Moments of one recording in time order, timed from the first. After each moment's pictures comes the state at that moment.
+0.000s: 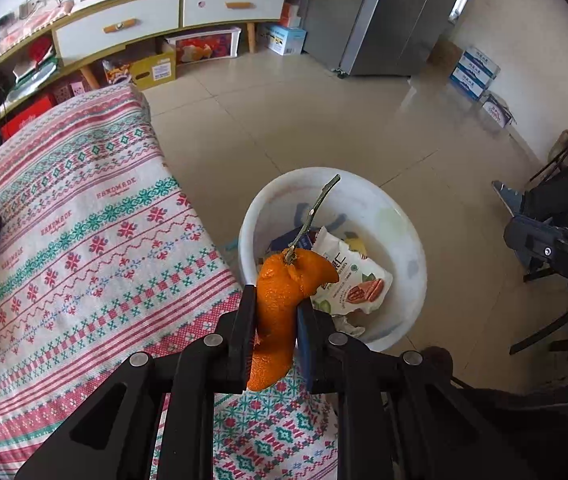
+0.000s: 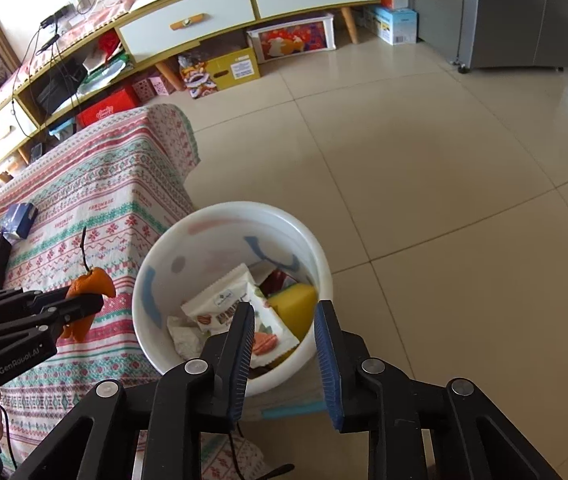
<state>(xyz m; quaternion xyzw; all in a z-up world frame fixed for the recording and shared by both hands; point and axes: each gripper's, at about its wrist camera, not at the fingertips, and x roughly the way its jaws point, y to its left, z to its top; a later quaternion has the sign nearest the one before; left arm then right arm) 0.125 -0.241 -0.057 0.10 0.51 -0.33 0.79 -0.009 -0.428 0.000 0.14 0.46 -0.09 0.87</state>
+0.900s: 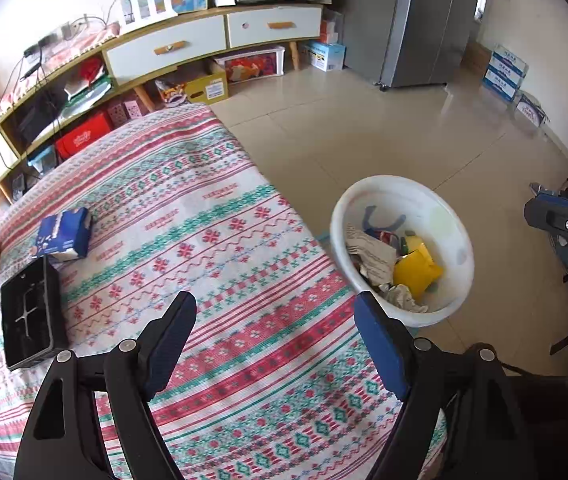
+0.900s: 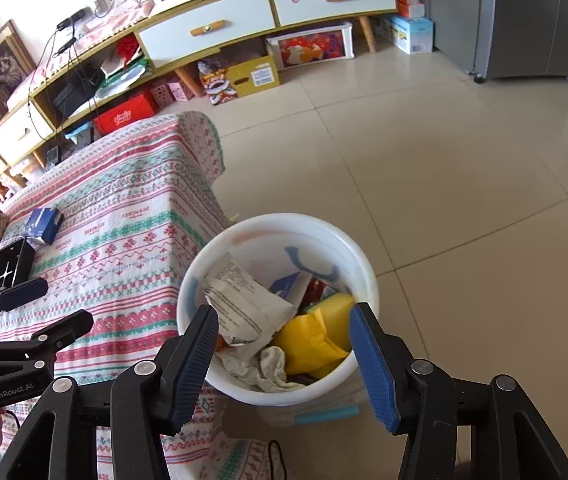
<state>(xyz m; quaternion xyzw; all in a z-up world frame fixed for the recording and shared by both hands) 0.120 -0.165 -0.026 0.15 0.47 -0.25 0.83 0.007 -0.391 0.014 0.14 0.45 -0.07 0.88</state>
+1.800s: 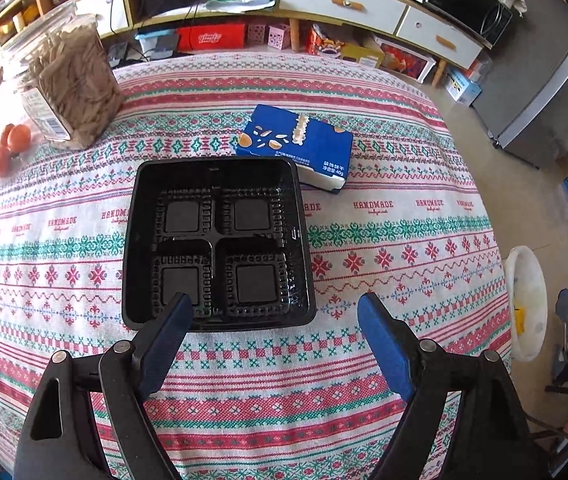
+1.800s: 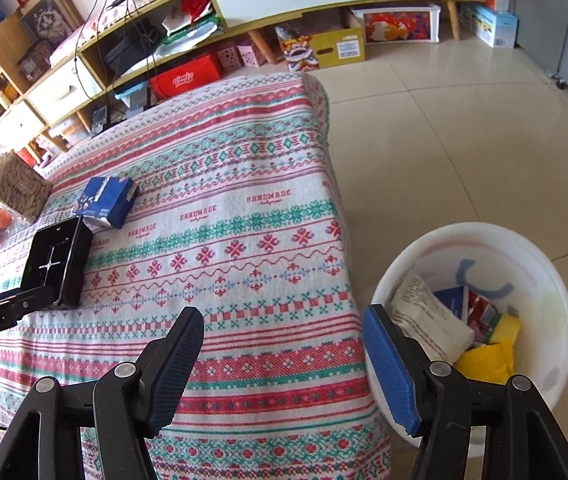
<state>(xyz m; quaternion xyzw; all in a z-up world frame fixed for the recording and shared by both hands) 0.228 0.041 -0.067 -0.01 0.56 -0.09 0.82 0.103 -0.264 -0.021 0.13 0.48 0.01 0.87</state>
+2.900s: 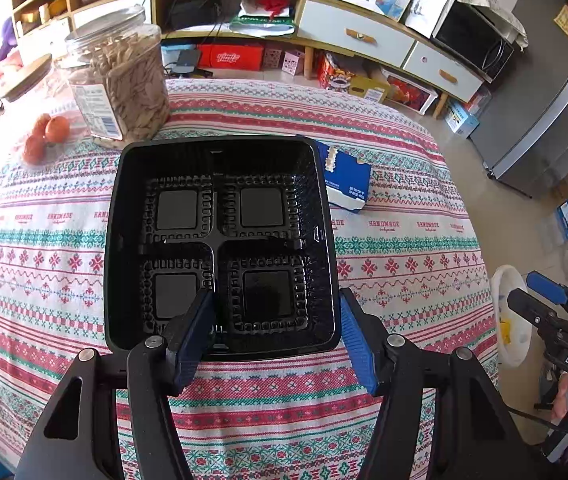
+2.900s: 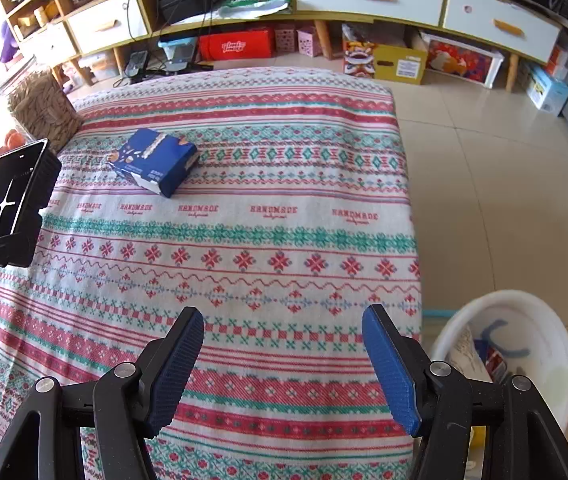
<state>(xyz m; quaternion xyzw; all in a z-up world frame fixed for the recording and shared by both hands) 0.201 0.094 -0.032 -0.05 0.53 -0.09 0.84 0.139 -0.178 -0.015 0.00 0.49 0.05 0.87</state>
